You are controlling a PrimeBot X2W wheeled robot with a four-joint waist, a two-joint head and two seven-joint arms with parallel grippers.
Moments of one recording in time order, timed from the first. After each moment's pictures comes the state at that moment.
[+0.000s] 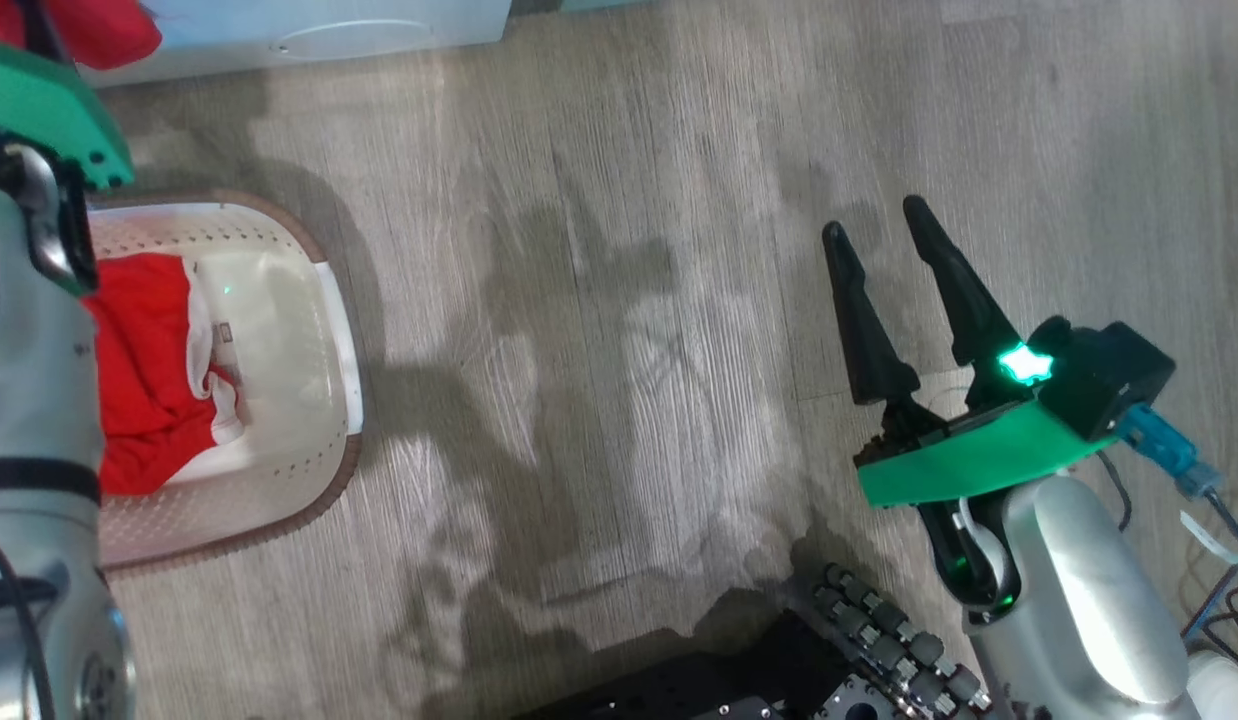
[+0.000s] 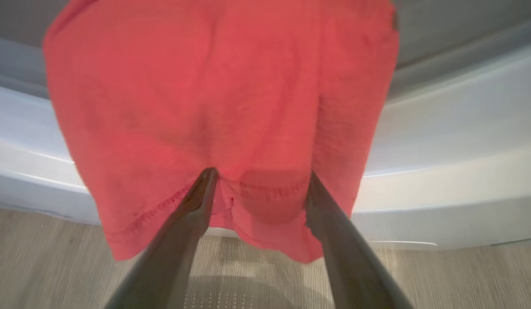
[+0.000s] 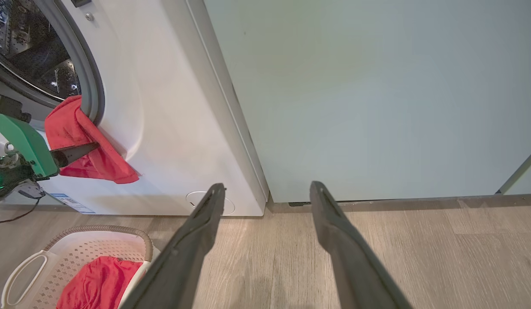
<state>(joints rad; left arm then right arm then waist) -1.01 0.23 0.09 0.93 -0.10 0.13 -0.18 -0.28 -0.05 0.20 0.08 0.33 0.13 -0.25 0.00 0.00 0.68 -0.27</state>
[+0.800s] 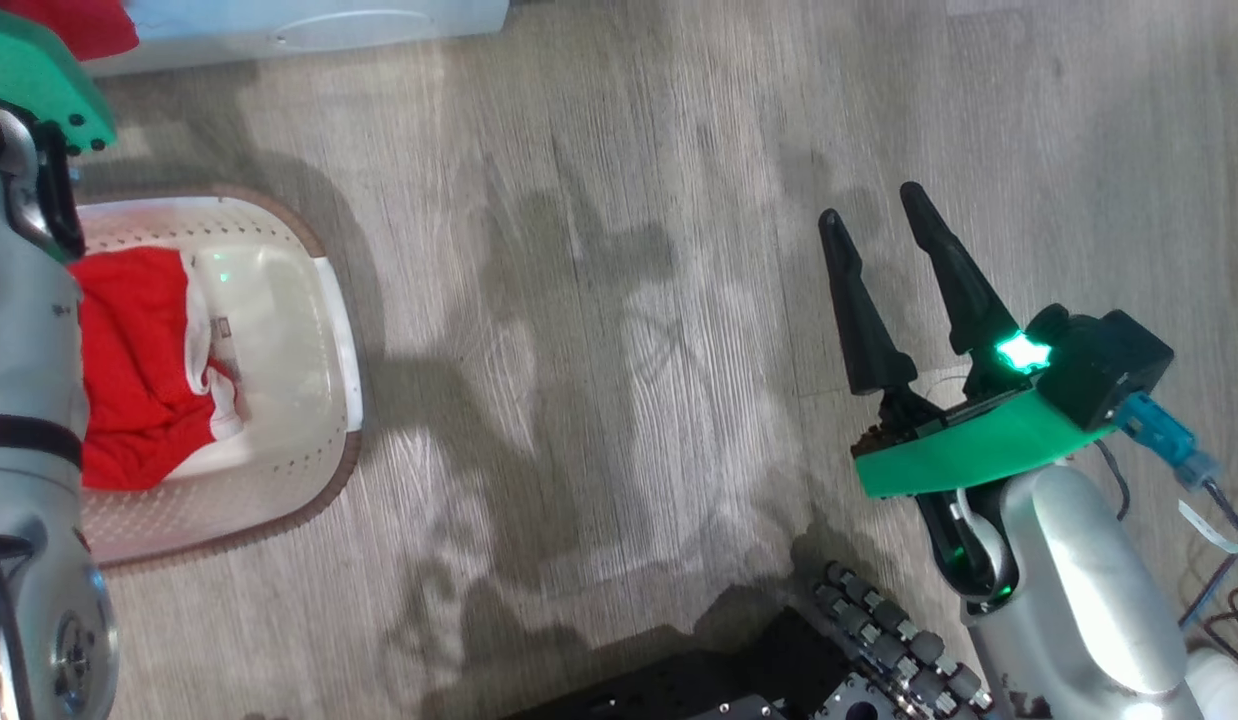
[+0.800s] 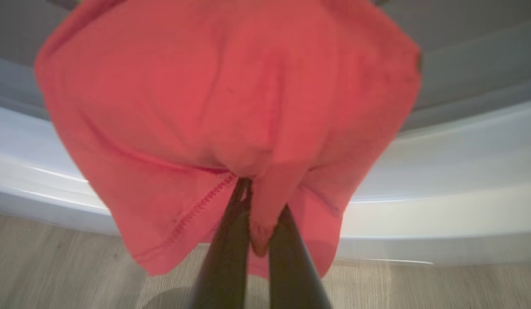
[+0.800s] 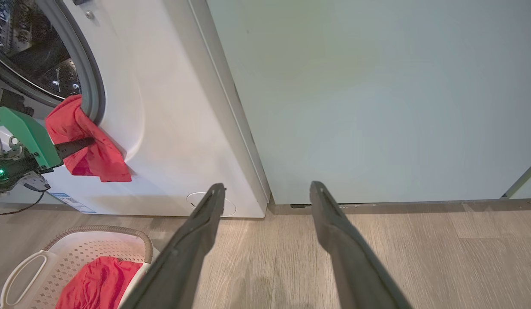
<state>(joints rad) -1.11 0.24 0.08 1.07 -0.13 0.10 -0.24 -0.30 -0.05 0.20 0.09 0.33 0.13 -0.25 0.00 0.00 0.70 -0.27</state>
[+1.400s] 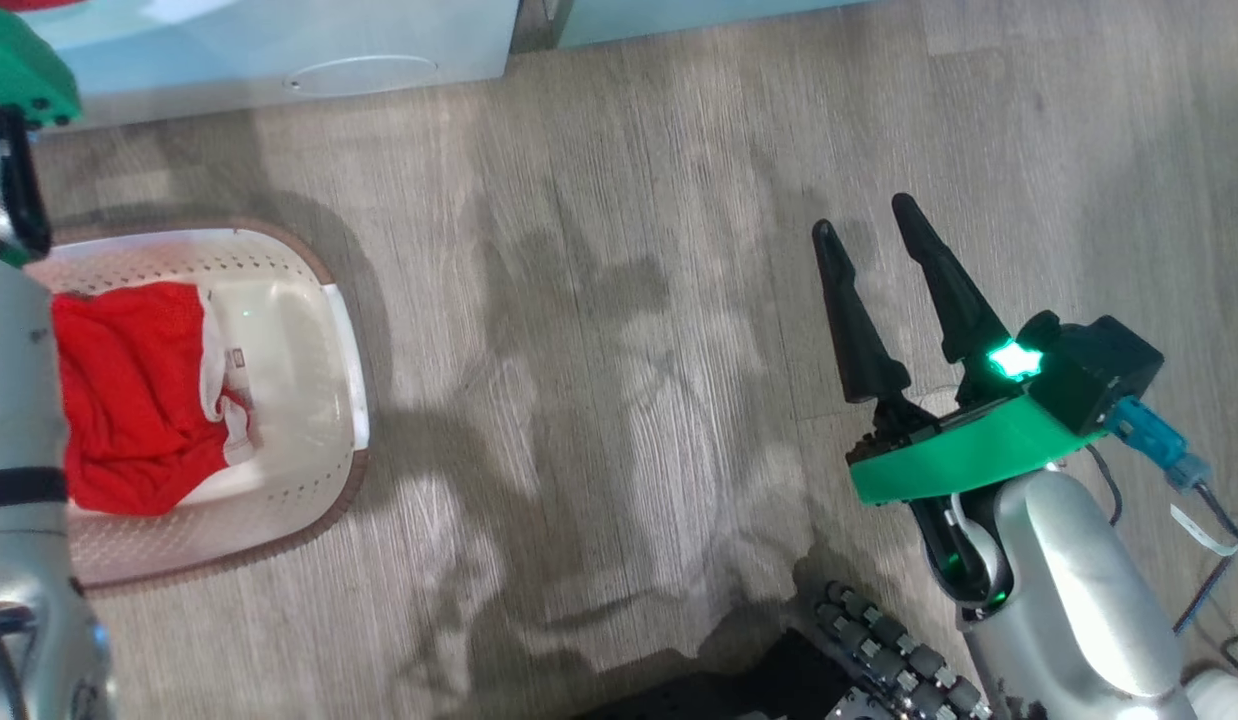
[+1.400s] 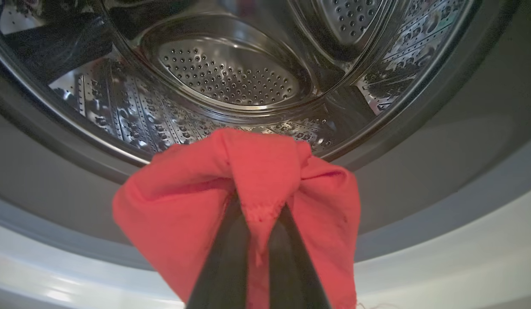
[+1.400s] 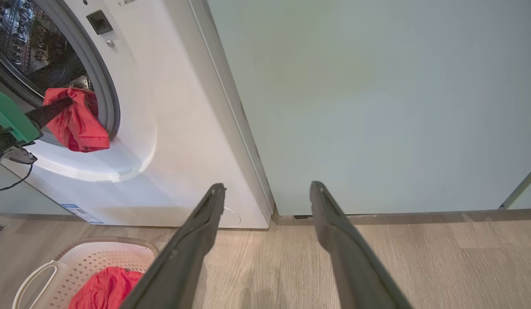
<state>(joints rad) -0.96 0.26 0.08 0.67 -0.13 0.10 -0.25 -0.30 -0.05 0.21 0.10 0.34 0.13 -0.25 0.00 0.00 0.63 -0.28</state>
